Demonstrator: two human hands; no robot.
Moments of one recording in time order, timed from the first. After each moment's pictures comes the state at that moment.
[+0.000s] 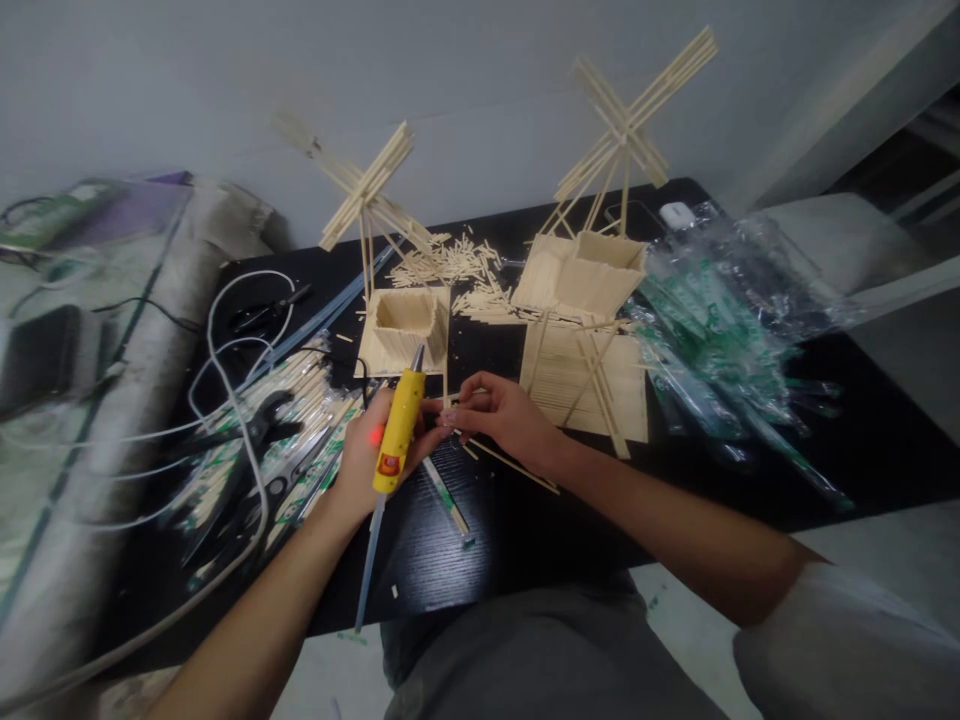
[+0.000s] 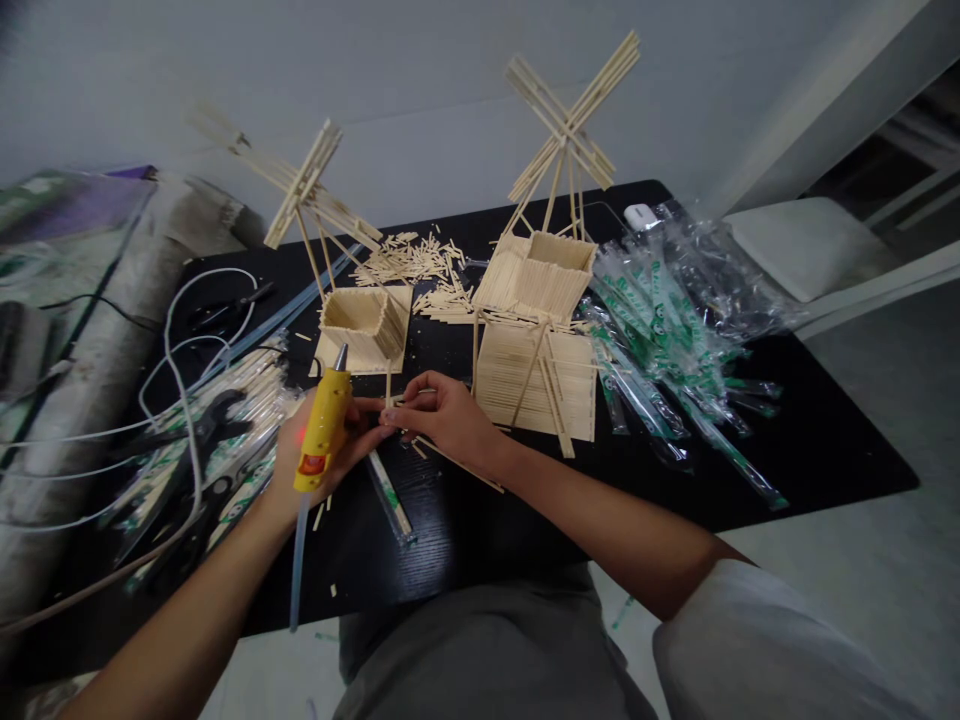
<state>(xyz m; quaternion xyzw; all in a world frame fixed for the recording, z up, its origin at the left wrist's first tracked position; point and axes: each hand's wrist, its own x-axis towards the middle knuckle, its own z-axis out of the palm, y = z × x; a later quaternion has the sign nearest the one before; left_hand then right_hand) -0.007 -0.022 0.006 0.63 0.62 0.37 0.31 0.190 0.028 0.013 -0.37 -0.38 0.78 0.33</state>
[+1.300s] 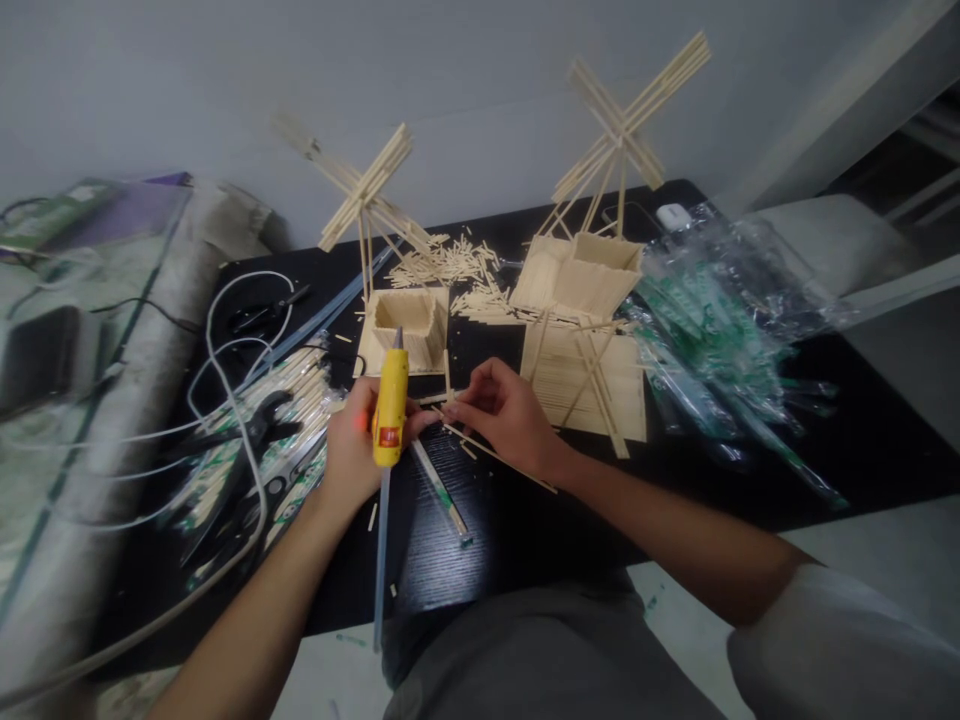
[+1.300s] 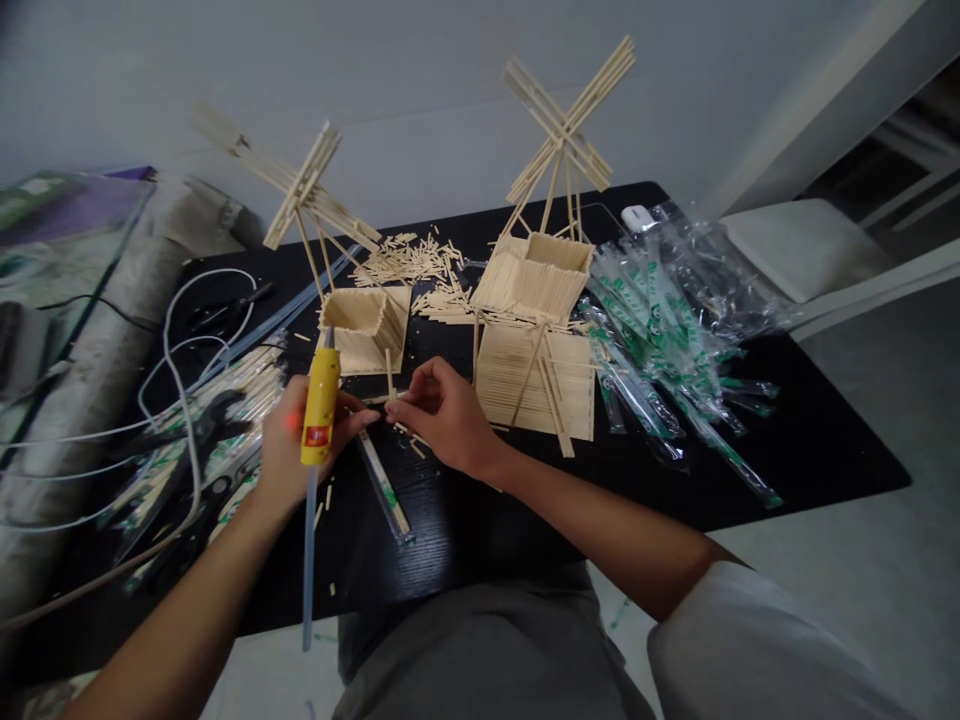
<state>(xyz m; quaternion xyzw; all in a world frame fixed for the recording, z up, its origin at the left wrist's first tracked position) -0.014 -0.014 0.013 0.61 0.65 0.38 0.23 0.190 0.022 0.011 -0.38 -0.47 0.68 0.42</state>
